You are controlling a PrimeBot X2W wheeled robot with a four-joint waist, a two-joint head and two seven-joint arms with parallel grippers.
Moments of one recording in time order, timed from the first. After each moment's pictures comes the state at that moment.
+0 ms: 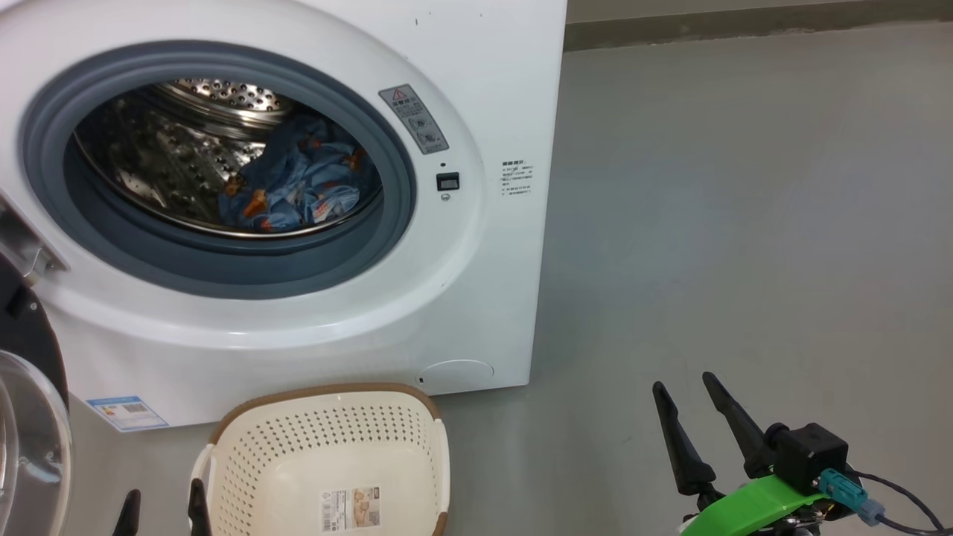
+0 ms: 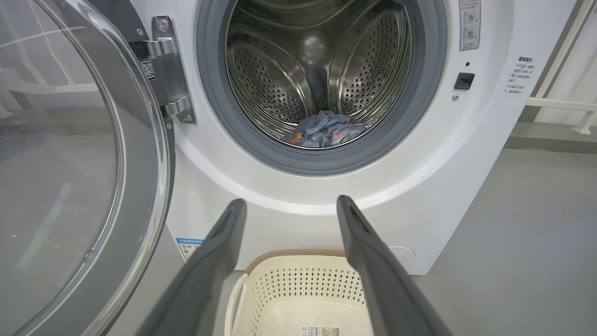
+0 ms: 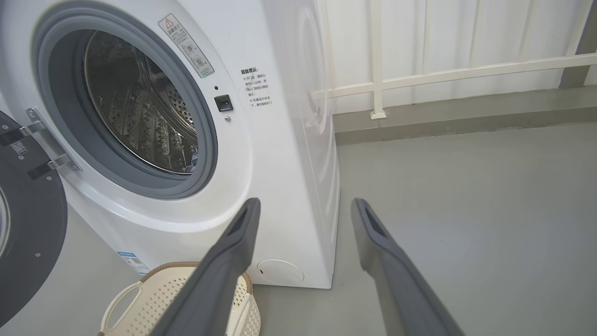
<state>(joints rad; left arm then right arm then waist) 0.18 0.05 0.07 0.08 -0.19 -0.04 -0.26 -0.08 -0.05 0.09 0.26 0.25 0.13 -0.25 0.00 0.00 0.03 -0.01</state>
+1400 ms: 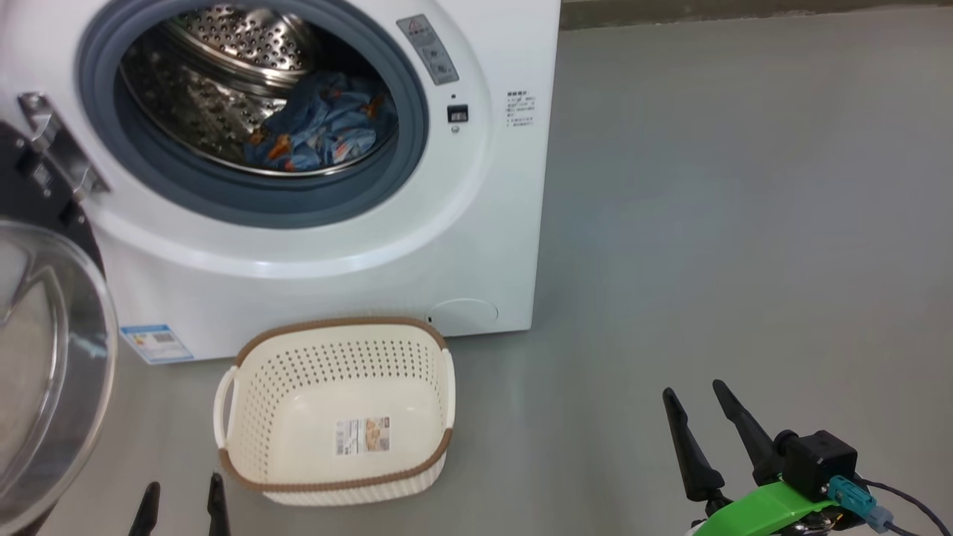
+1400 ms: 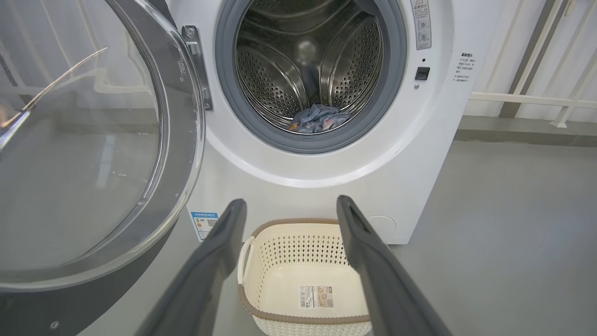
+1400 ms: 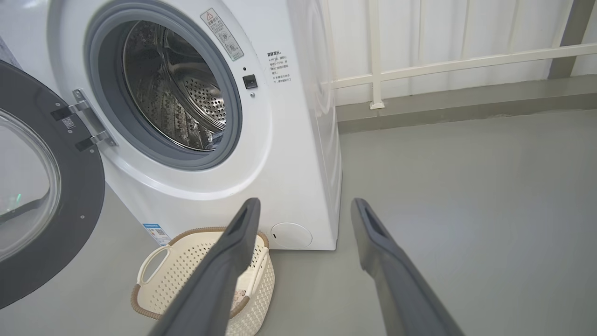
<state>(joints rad) 0.18 0.05 0.03 0.07 -0.18 -0.04 -0.26 -0.06 -0.05 0.07 0.26 0.25 0.13 -0.25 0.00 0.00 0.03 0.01</state>
